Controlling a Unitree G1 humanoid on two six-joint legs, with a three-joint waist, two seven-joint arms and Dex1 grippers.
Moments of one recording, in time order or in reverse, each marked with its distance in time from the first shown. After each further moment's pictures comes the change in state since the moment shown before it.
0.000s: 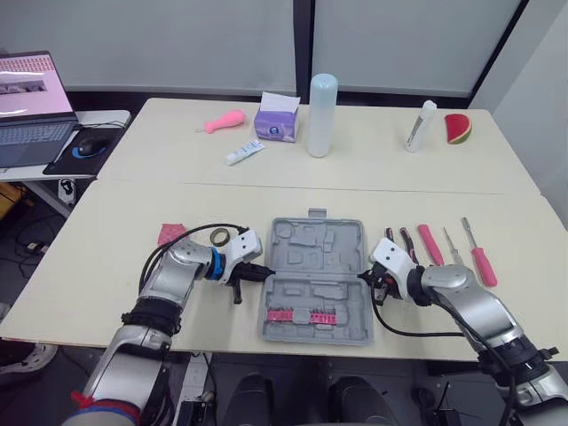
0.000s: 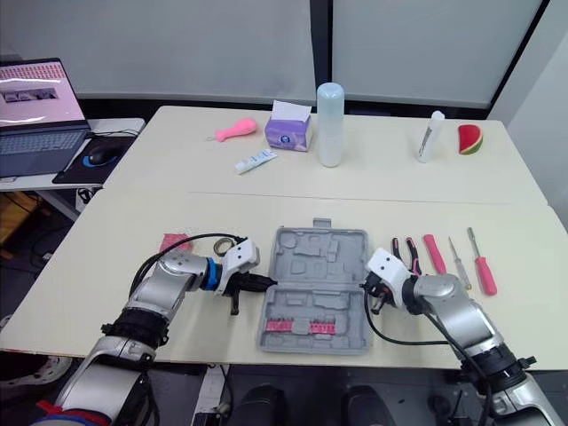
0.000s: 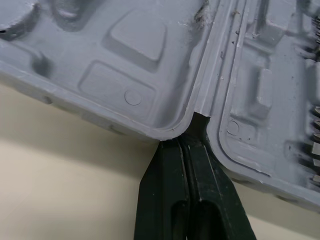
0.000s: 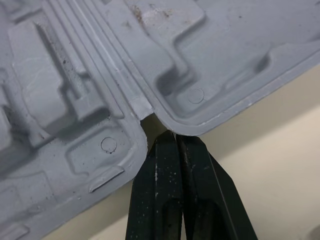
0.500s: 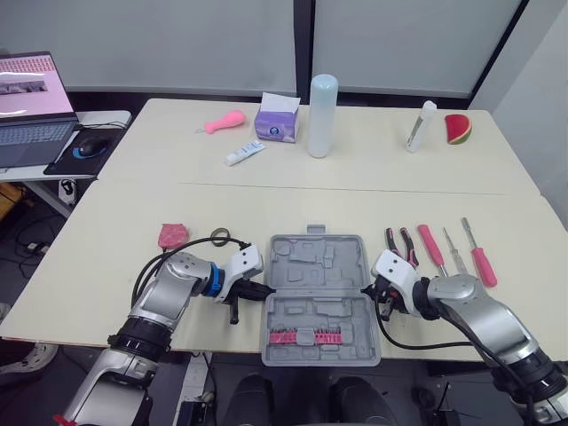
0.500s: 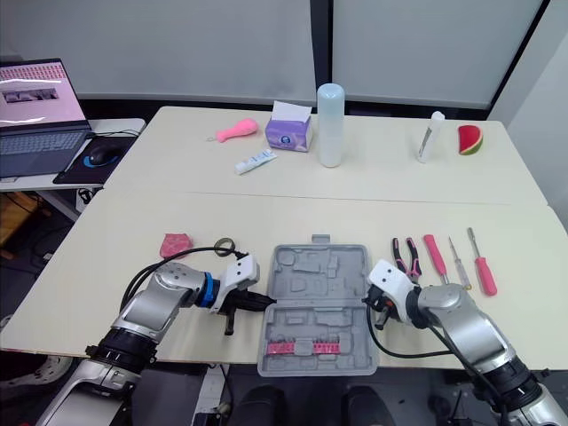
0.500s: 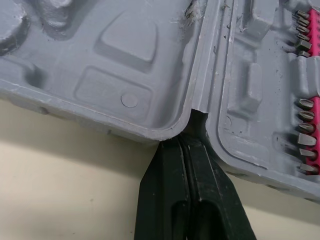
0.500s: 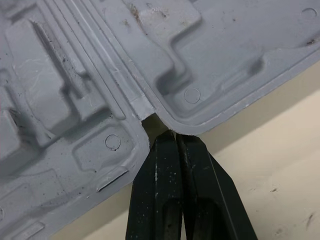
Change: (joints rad) left arm 0.087 0.059 -0.058 -0.184 -0.042 0.118 -0.002; right arm 0.073 -0.061 0.035 -0.118 0.021 0.096 0.009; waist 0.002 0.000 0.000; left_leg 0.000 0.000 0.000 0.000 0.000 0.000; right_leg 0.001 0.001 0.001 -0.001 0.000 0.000
